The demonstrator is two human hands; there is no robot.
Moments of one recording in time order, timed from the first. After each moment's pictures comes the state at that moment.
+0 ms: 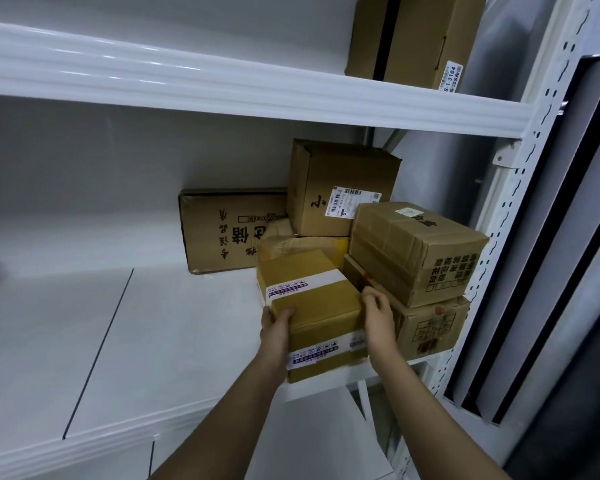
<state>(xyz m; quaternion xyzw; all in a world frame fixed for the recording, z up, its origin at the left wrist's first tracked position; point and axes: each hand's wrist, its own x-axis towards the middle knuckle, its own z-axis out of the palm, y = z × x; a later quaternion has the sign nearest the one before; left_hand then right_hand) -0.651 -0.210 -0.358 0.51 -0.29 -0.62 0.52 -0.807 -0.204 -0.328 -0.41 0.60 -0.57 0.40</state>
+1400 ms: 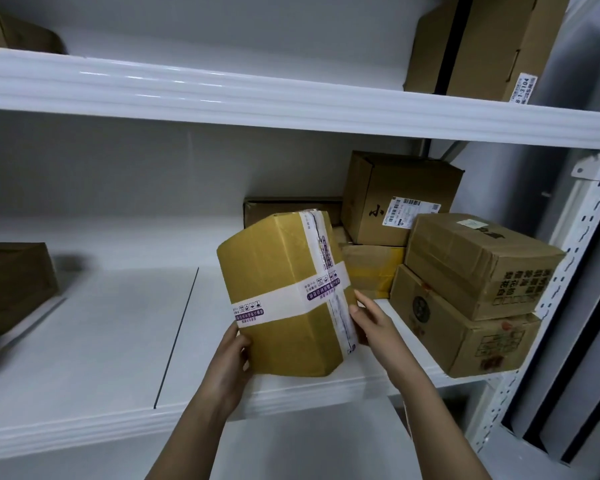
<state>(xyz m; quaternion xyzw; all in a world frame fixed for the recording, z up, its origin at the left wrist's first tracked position) -0.500 -0.140 -0.367 0.48 -0.32 -0.55 0.60 -0.725 -0.173 -0.320 -0.57 0.49 -0.45 0.48</state>
